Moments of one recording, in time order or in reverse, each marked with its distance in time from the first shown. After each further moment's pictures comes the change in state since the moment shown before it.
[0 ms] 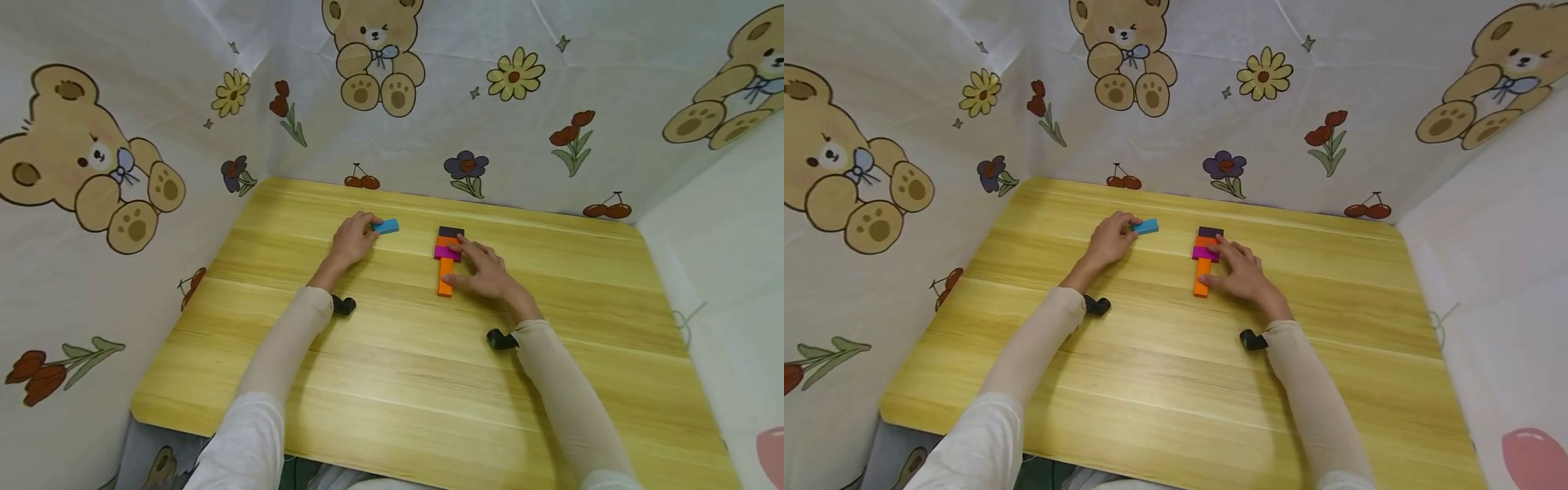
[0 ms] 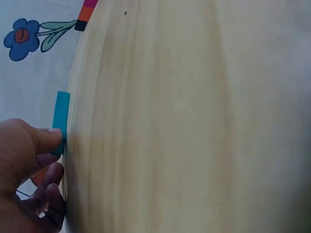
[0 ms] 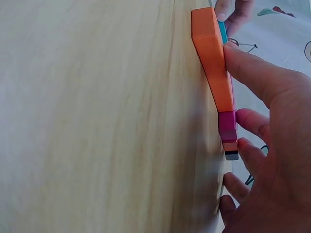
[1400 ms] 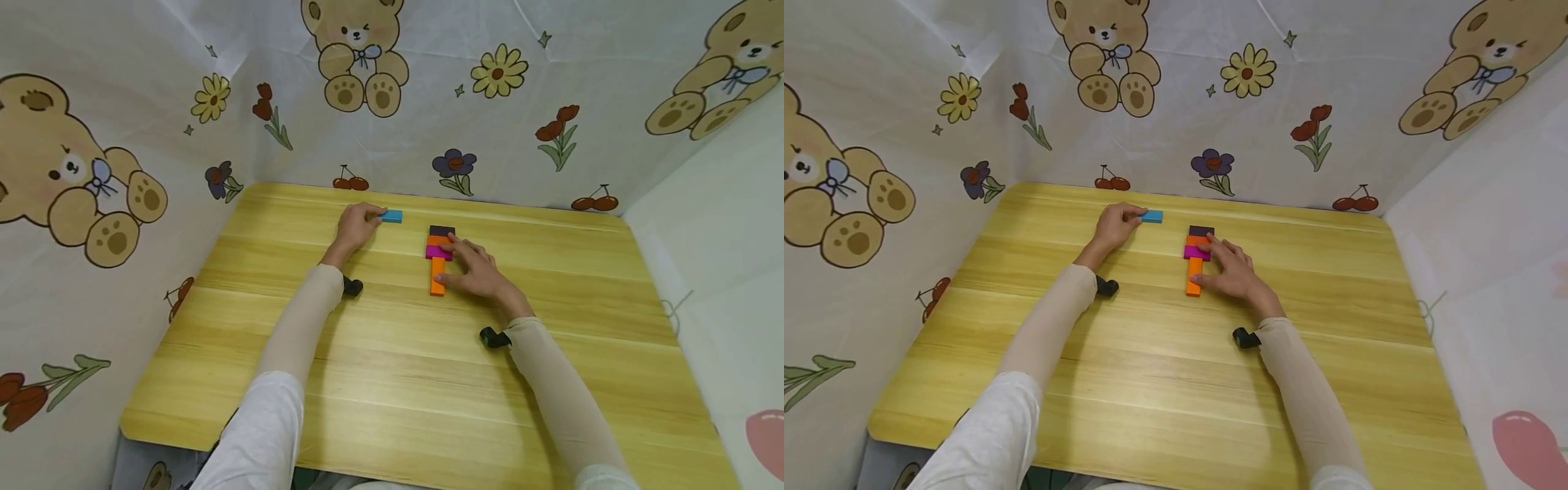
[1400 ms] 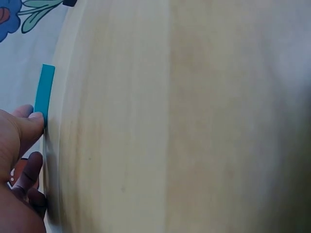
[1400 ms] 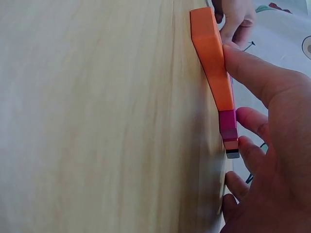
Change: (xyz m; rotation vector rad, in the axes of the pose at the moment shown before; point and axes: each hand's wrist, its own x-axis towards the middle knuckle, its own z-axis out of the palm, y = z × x) left_hand 0.049 0.009 0.020 -0.138 0.037 -0.027; right_hand -0.004 -0.001 0.001 0.062 0.001 0.022
